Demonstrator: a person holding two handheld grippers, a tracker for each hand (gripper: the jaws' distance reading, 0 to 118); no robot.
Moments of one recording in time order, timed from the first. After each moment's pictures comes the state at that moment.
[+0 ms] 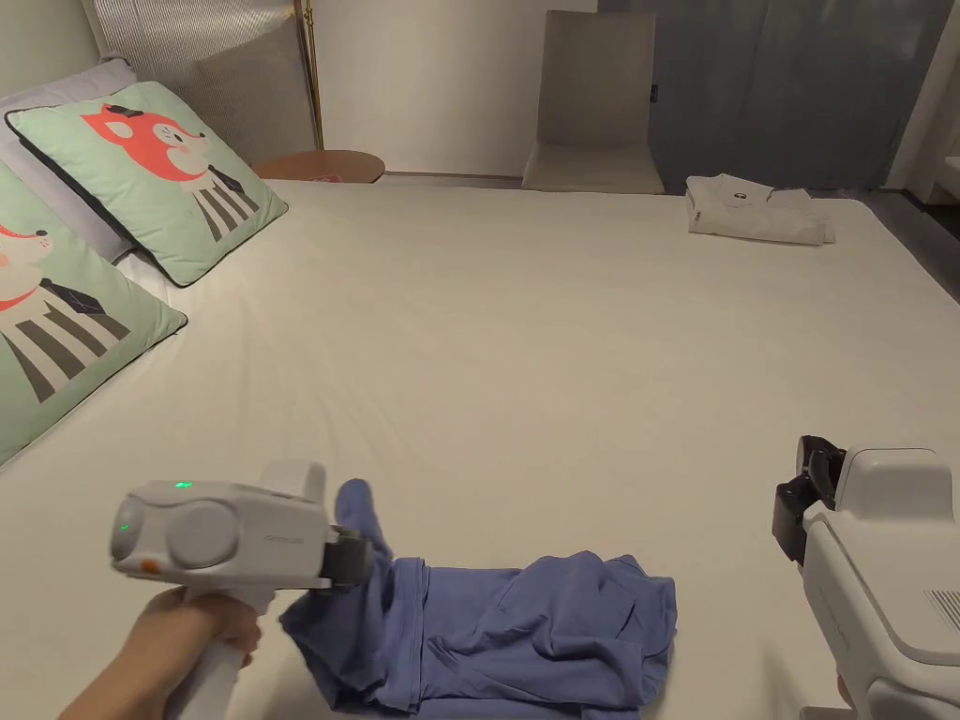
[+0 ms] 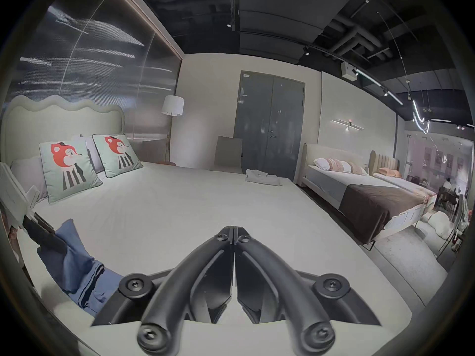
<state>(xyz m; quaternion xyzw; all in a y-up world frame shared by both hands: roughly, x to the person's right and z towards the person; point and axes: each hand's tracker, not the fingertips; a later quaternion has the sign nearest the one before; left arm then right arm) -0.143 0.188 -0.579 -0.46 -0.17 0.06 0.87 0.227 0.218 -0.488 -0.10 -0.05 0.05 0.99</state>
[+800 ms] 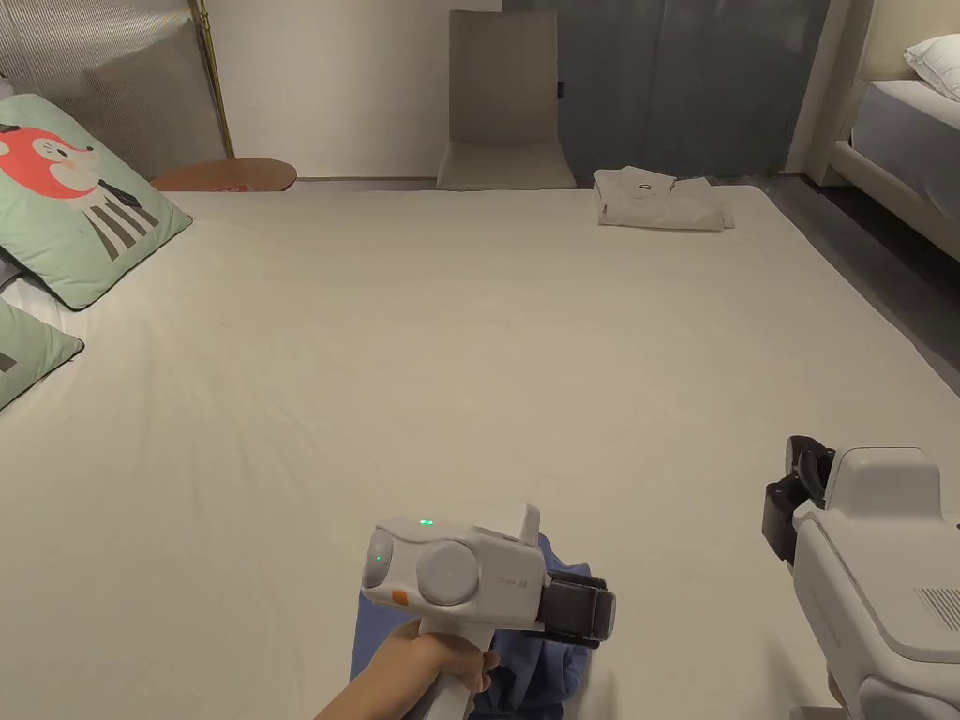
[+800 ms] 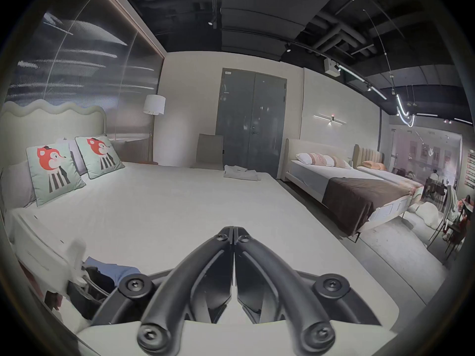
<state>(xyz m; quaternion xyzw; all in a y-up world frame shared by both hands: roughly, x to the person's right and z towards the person) 0.055 0.135 -0.587 -0.45 -0.33 0.05 0.83 0.281 0.218 -0.464 -0.11 -0.10 0.03 0.99</state>
